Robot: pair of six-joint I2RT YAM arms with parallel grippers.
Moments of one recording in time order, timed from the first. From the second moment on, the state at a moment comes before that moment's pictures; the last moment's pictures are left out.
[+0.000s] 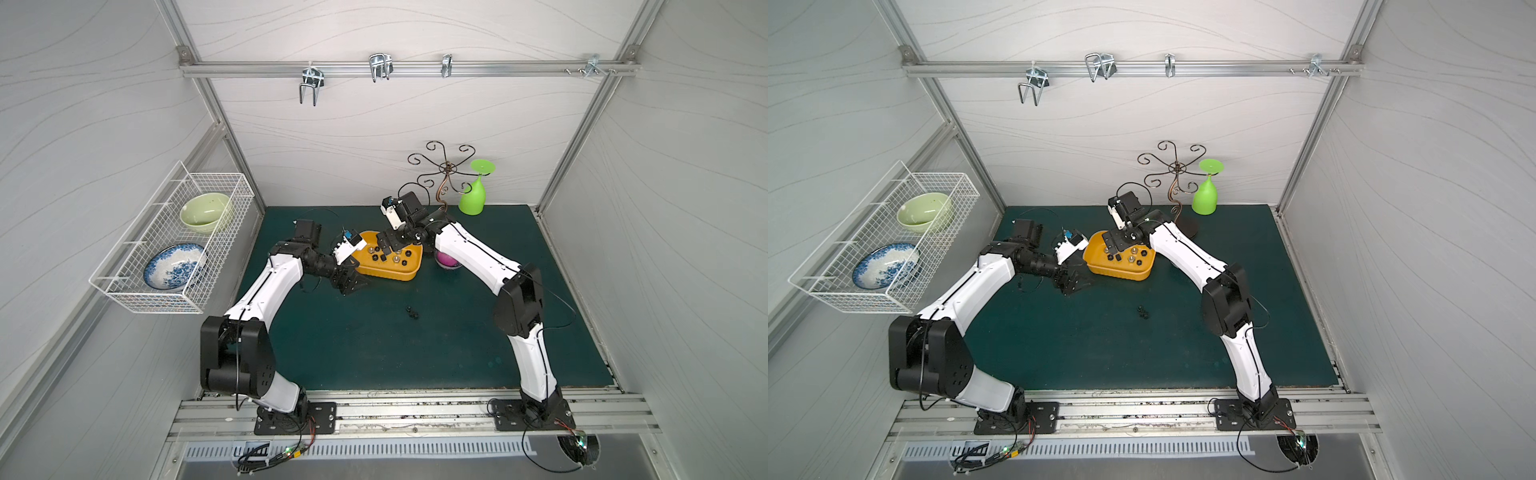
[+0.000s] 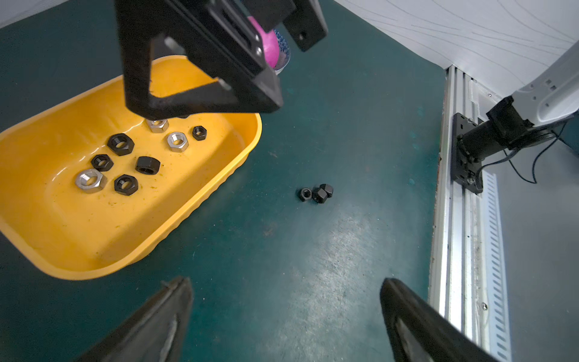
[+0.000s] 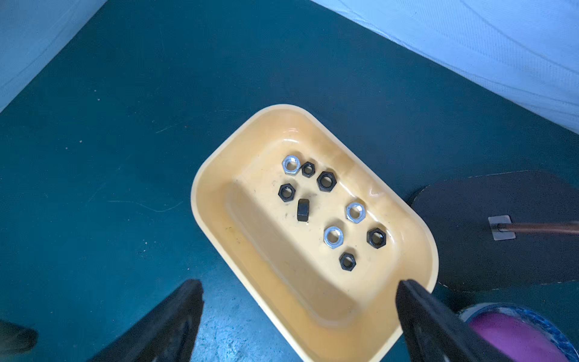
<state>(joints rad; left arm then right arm) -0.09 1.50 1.23 -0.87 0.87 0.70 0.76 2.14 2.08 -0.77 0.03 0.07</state>
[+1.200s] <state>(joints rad) -0.13 1.34 1.05 -1.05 1.10 1.01 0.91 1.21 1.04 -0.73 0.12 0.53</state>
